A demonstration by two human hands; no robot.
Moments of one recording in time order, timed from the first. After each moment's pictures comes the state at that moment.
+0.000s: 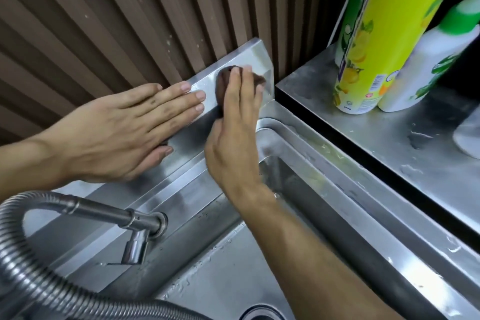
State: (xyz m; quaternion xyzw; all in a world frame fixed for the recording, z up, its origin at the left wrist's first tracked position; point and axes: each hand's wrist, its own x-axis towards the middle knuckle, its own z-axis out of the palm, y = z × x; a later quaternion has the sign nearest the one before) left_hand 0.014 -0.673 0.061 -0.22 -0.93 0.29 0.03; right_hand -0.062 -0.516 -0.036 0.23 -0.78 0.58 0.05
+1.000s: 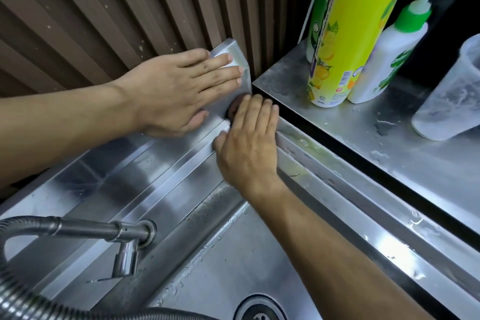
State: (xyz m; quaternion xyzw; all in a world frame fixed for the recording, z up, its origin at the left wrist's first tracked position) left_hand -0.092 -0.646 0.058 -0.32 -0.86 0.39 0.05; right_hand -0.083 -0.488 -0.055 0.21 -0.97 0.10 0.02
